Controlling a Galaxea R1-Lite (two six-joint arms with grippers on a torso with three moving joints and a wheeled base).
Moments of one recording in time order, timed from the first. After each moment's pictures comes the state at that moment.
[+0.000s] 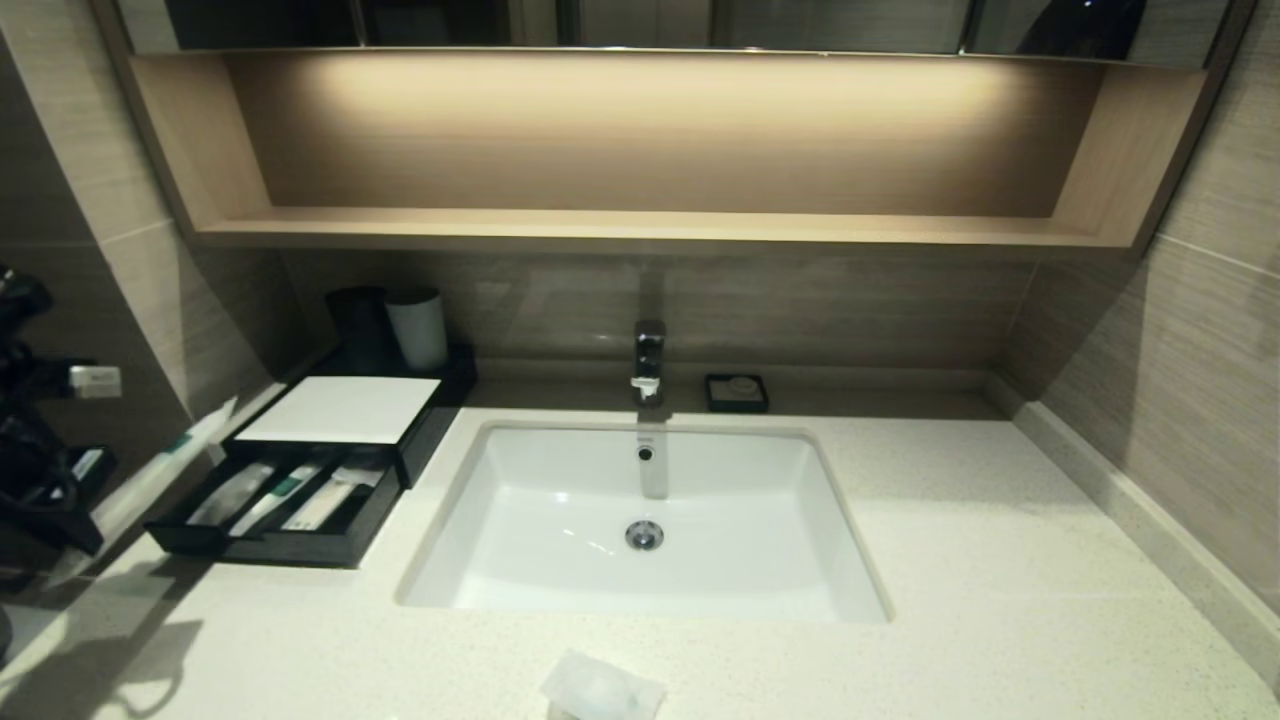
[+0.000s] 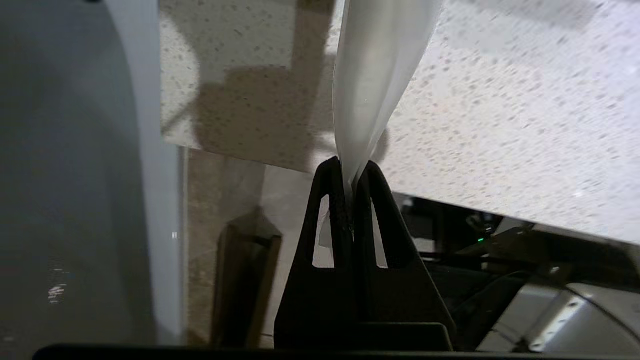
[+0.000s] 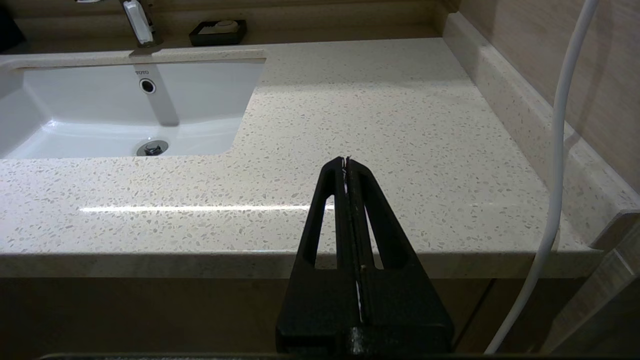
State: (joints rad) left arm 0.42 1.85 -1.61 1.13 -0.03 0.30; right arm 0.00 0.00 0.00 -0.01 0.00 0.05
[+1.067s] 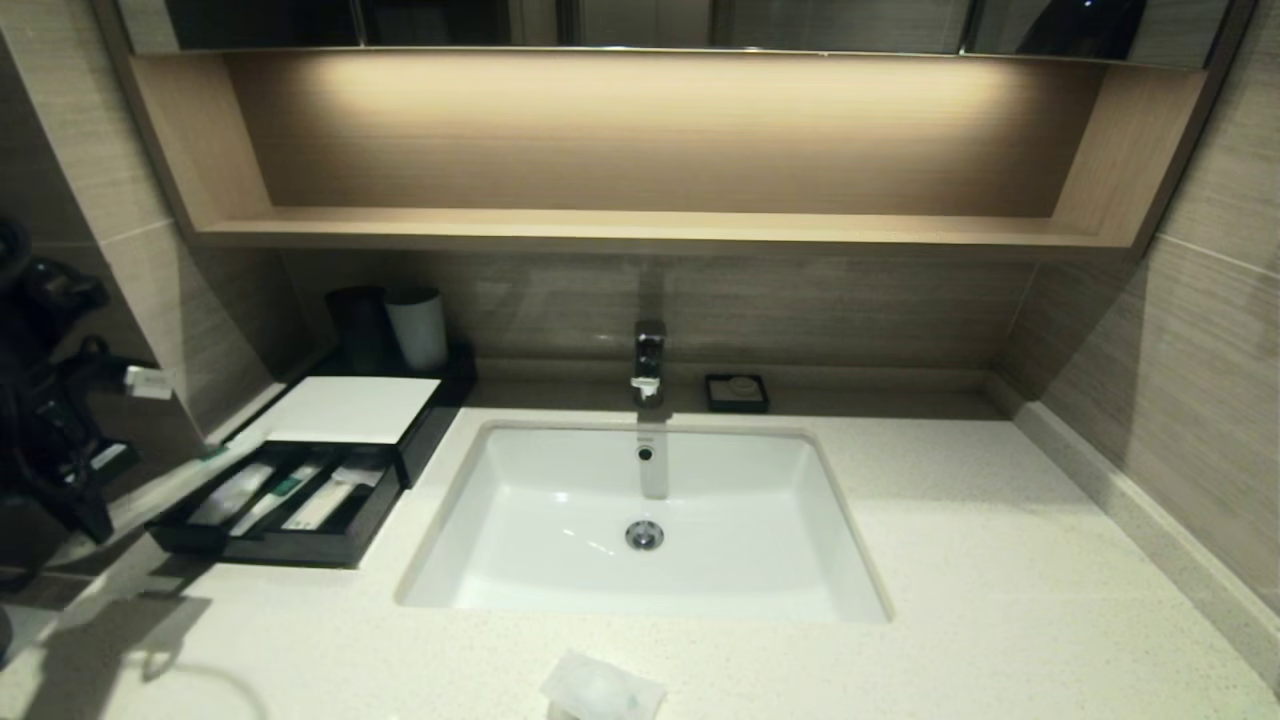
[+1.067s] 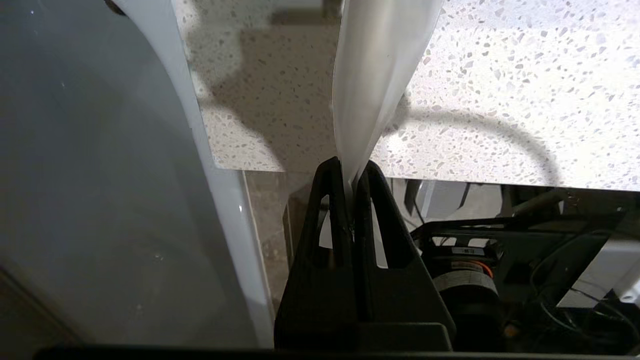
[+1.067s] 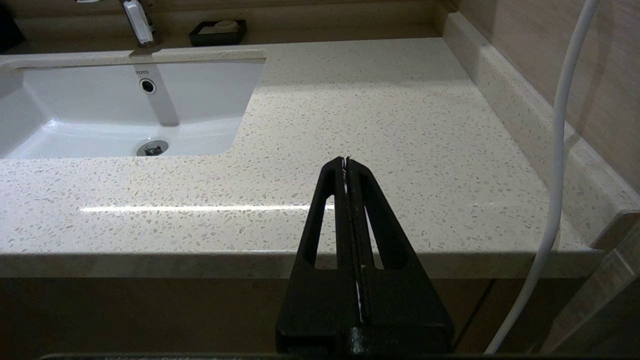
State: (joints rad) left arm 0.38 2.06 -1.94 1.36 0.05 0.48; right arm 0.00 0.00 0.00 -0.01 0.00 0.05
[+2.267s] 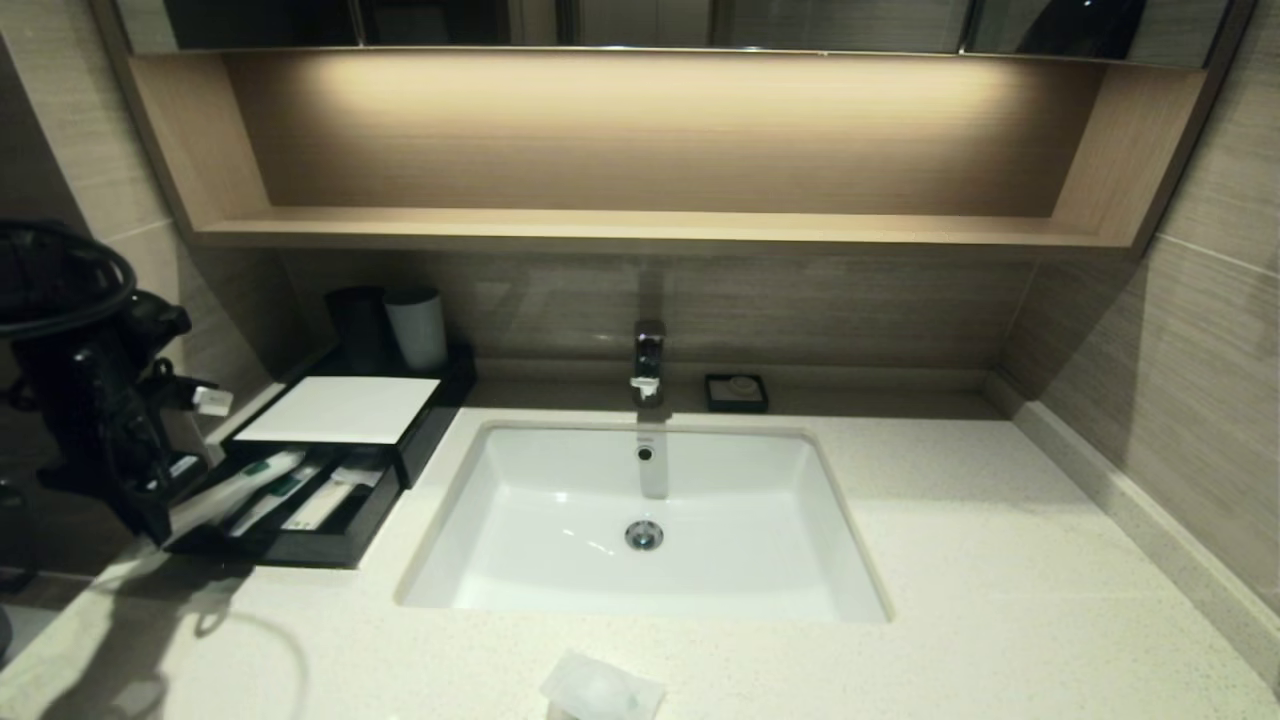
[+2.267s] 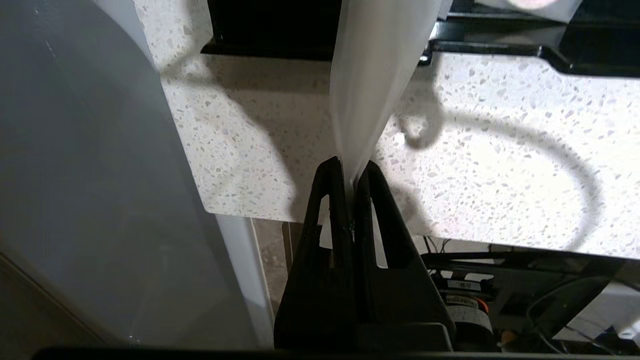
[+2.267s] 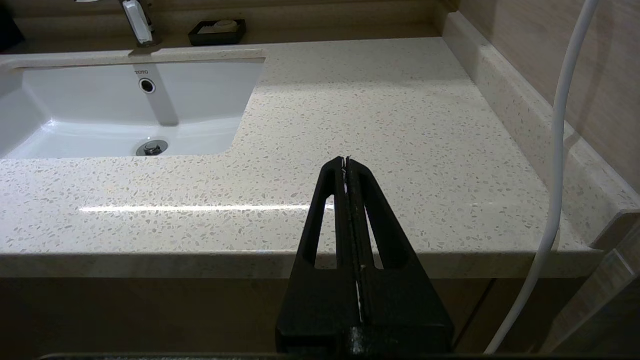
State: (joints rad) left arm 0.31 2.18 -1.95 1.29 0.10 0.38; right arm 0.00 0.00 0.00 -0.01 0.00 0.05
